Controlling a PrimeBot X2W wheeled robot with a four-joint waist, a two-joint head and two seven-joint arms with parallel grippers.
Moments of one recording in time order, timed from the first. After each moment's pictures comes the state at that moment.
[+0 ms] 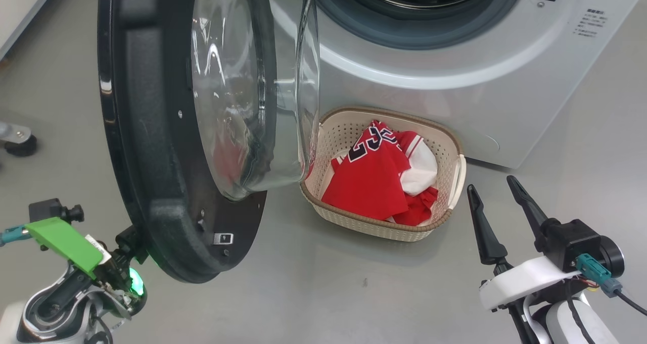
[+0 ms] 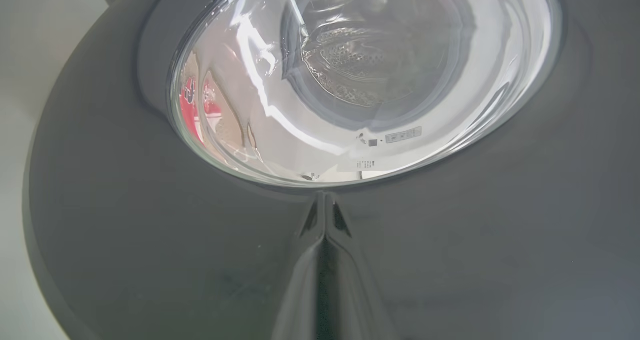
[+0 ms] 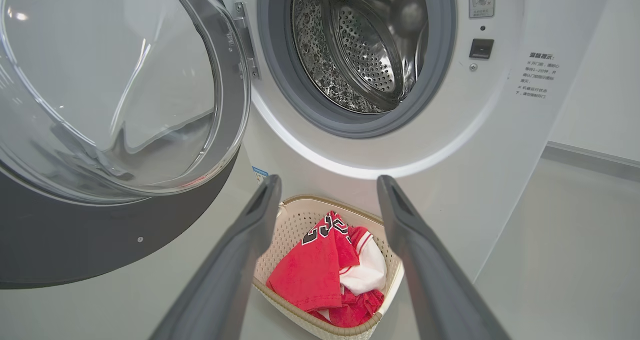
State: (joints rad) left arm -0.23 0.17 0.00 0.23 -1.79 -0.12 0.76; right arm -0.01 -0.18 0.26 0.00 0.30 -0.04 -0.13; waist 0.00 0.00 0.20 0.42
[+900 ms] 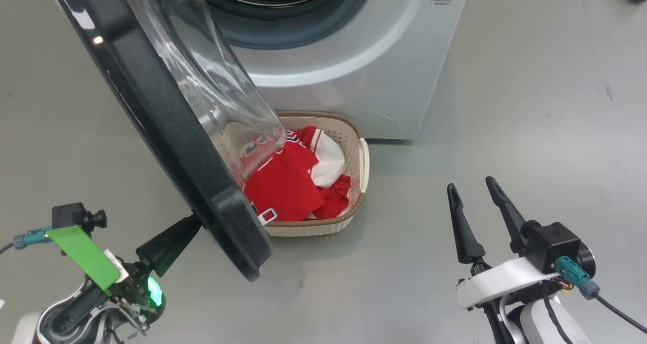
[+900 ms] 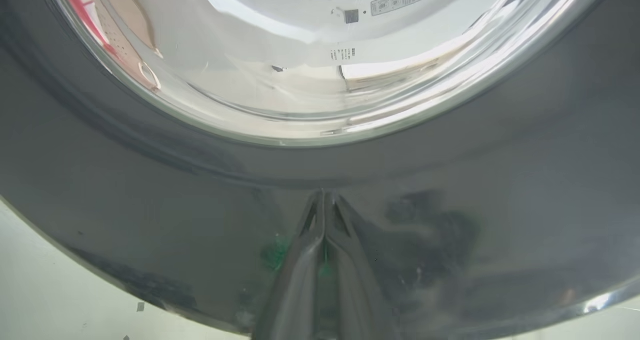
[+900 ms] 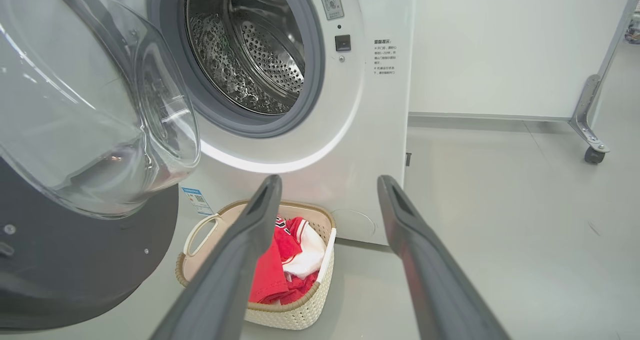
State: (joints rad) left arm -0.15 0.14 -0.02 0.09 -1.79 -0.12 0.82; right arm -0.04 -0.10 0.29 0.06 0.33 -0.04 -0.19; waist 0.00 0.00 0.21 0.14
